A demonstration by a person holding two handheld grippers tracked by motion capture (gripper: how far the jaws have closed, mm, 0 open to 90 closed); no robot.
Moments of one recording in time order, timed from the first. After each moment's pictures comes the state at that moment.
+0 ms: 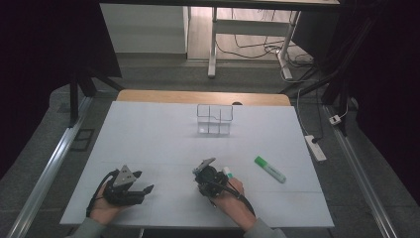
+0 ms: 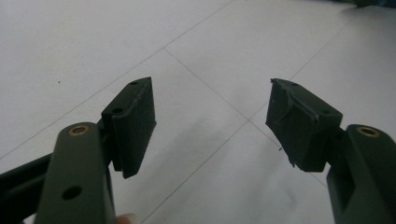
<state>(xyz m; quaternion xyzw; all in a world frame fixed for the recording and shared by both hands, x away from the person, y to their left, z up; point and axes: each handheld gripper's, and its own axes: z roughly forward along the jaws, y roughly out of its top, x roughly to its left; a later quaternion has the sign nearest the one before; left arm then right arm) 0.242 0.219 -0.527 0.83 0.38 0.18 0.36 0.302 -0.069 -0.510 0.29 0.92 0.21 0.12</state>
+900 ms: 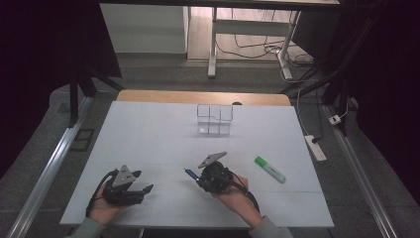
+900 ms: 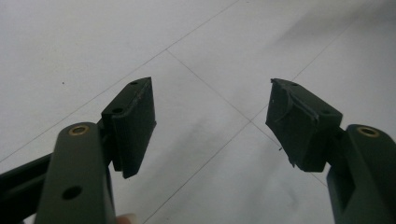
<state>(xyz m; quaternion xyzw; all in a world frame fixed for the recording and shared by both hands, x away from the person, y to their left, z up) 0.242 0.220 -0.527 0.83 0.38 0.19 0.36 0.305 -0.088 -0.479 0.27 0.91 0.31 0.07</state>
